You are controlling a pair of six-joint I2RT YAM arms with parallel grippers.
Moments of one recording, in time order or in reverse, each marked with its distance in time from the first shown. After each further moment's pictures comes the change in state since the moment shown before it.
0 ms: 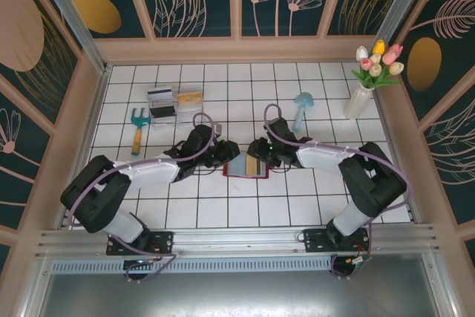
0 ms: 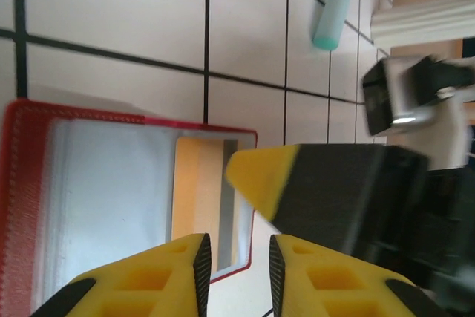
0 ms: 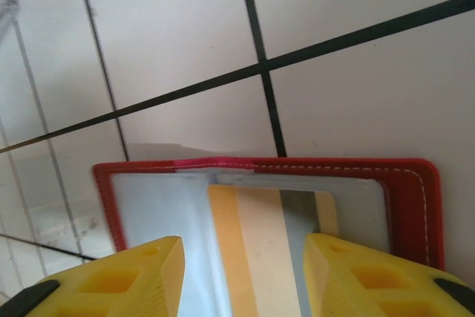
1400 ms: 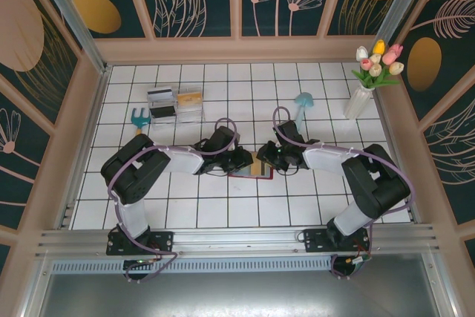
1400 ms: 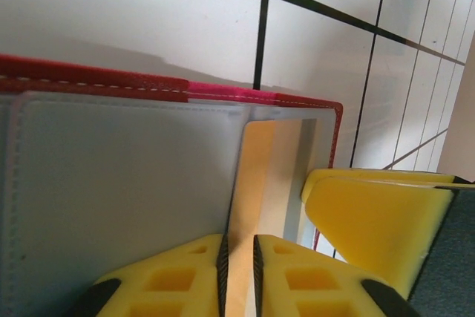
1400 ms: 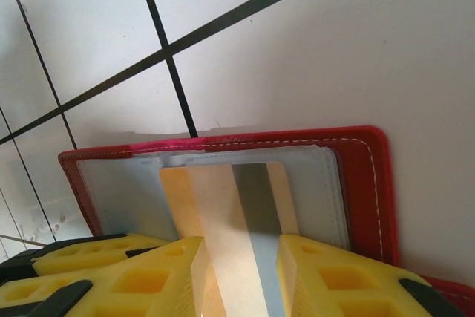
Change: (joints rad) left arm -0.050 0.316 0.175 -0.021 0.083 -0.018; right arm -0.078 -0.001 -0.063 -0.018 -0.076 -0.003
